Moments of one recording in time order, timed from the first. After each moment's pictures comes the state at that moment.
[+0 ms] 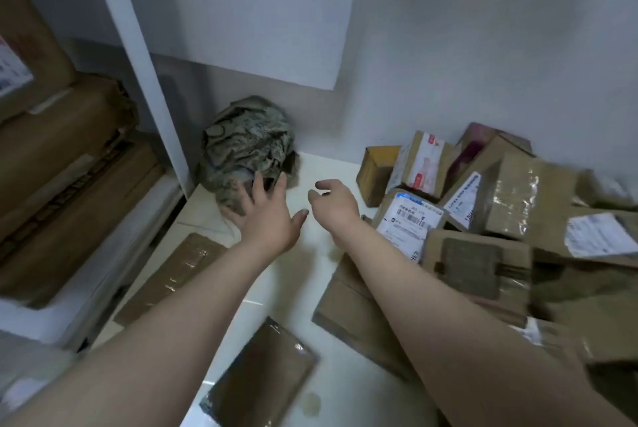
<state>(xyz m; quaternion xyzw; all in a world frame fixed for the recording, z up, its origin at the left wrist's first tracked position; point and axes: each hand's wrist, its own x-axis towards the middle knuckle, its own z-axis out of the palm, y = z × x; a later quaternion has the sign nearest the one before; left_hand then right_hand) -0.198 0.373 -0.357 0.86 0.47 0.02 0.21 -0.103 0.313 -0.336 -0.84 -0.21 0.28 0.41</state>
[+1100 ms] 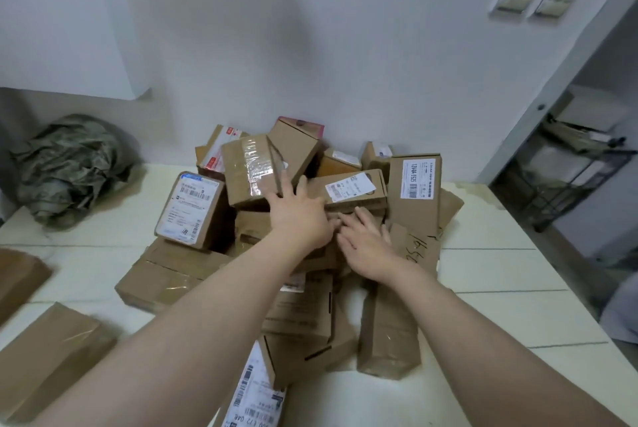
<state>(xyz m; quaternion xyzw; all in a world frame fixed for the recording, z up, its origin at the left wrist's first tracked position) -0.011 0.019 -0.267 0.97 0.24 -0.05 0.02 0.052 -0.113 -0.305 -0.91 -0.38 0.14 0.08</state>
